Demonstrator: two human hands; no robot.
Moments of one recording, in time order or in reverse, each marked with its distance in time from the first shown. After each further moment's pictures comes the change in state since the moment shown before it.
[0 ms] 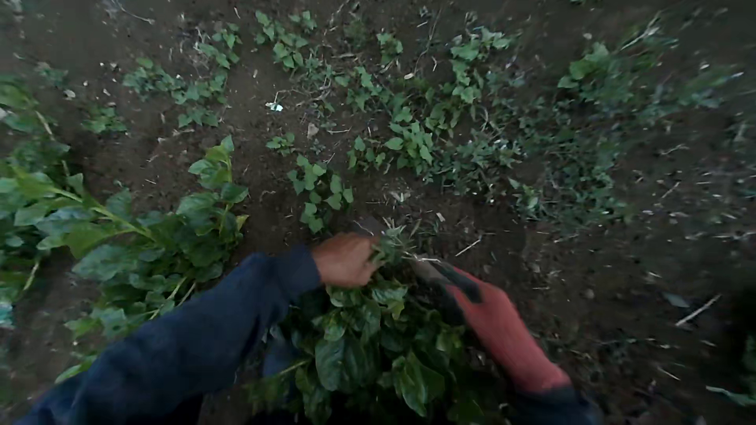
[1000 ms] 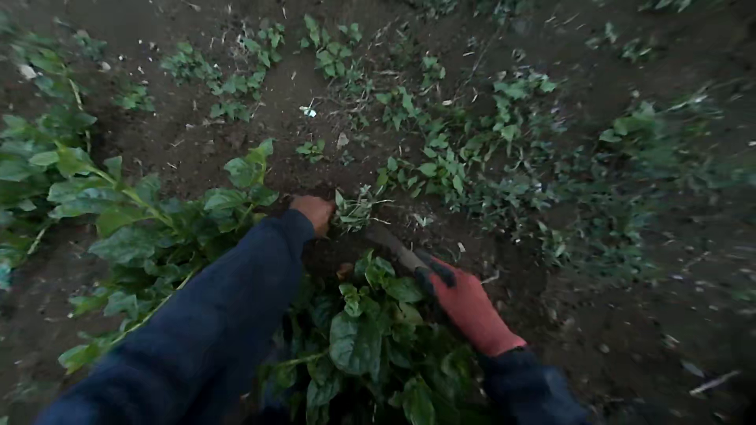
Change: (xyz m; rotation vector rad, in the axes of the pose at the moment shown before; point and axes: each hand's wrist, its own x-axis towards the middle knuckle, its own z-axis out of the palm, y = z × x) left_hand 0.025 -0.127 -0.039 0.342 0.273 -0.510; right_hand 0.071 -0.058 0.016 -0.197 -0.122 -0.024
